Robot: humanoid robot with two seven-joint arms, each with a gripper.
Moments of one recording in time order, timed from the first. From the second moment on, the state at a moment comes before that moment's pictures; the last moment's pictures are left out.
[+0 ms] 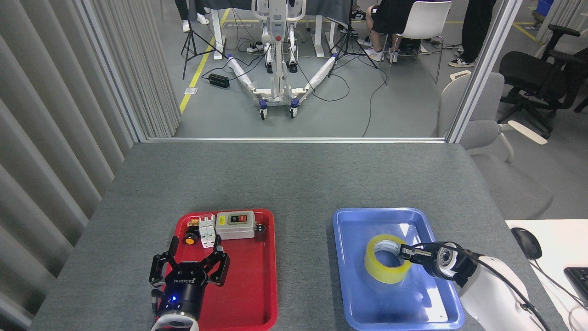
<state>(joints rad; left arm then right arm) -0.08 -0.03 -0.03 -1.41 -1.48 0.03 0.22 -0.52 -0.37 0.47 -1.02 0.59 0.28 0.77</state>
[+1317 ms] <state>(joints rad) -0.06 -0.03 -0.03 -1.41 -1.44 -0.01 0.22 0.09 -0.25 0.01 -1.55 1.27 0.02 -0.11</state>
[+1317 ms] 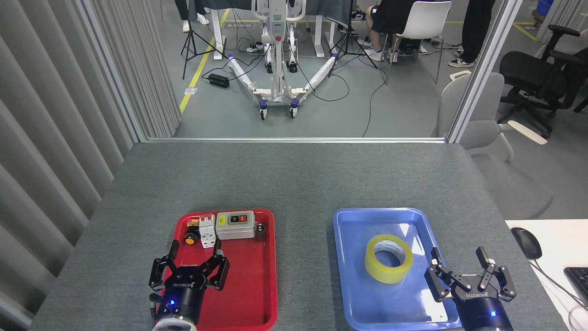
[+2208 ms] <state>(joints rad) -0.07 -0.02 -0.02 -1.49 -1.40 -0.11 0.11 0.12 -0.24 0.01 -1.57 1.26 0.01 -0.13</state>
